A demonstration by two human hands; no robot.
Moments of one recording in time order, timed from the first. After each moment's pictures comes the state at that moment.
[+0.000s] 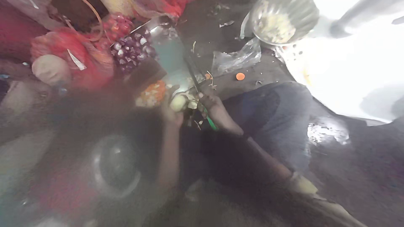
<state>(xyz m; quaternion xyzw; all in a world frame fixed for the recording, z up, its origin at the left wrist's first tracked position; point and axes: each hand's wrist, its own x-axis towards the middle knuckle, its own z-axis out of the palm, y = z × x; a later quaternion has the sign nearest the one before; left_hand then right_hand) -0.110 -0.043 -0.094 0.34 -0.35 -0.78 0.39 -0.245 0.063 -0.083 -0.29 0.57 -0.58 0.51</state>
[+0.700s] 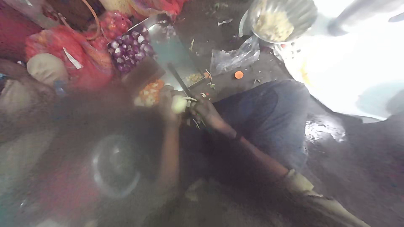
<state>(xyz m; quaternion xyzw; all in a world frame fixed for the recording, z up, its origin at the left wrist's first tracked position) -0.107 -0.039 -0.102 0.26 -0.52 -0.68 0.45 -0.231 0.060 -0.090 -0.36 0.55 -0.55 0.52</state>
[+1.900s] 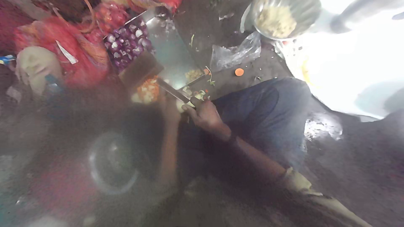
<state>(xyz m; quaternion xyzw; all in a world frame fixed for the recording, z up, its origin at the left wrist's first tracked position) -0.109 -0.033 -0.096 0.36 -0.60 -0.56 0.44 -0.216 0.061 -0.085 -0.51 0.75 -0.35 0.25</state>
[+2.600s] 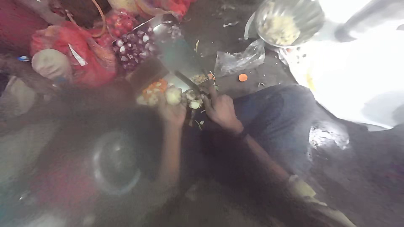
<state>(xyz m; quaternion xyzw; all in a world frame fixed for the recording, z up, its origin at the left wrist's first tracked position) -0.110 -0.044 -0.095 0.30 -0.13 -0.83 0.45 -0.256 0.060 -0.095 -0.50 0.79 -0.31 0.15</state>
